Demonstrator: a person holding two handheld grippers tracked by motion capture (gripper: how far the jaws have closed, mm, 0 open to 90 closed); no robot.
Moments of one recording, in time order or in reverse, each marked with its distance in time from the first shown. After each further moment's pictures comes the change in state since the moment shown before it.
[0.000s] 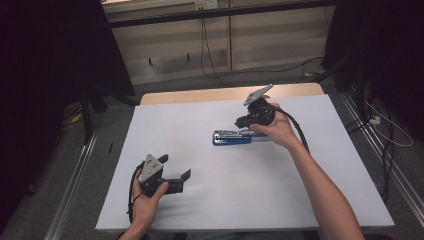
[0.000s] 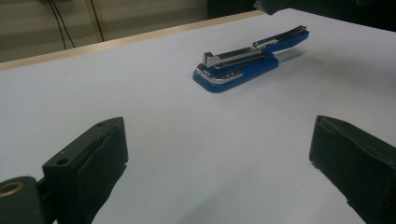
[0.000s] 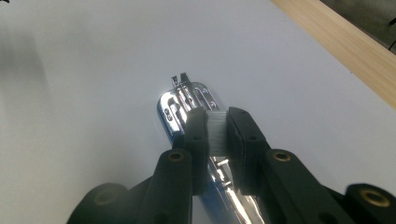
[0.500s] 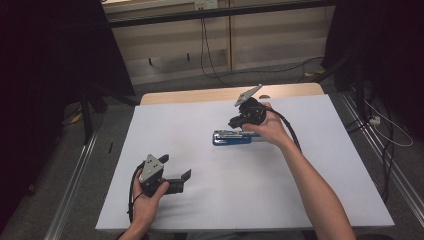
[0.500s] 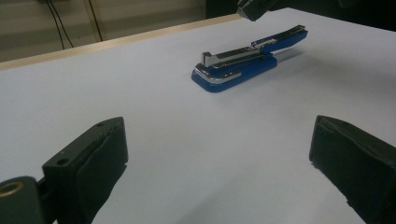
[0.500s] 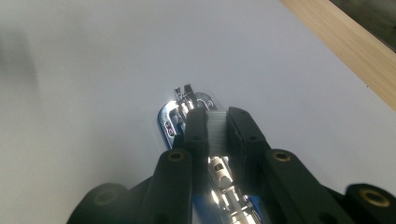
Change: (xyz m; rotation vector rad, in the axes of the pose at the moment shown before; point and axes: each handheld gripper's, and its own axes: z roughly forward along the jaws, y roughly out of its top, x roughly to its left) left arm 0.000 0.000 0.001 0.004 -0.009 0.004; right arm 0.002 0.013 0.019 0.026 0.008 -0.038
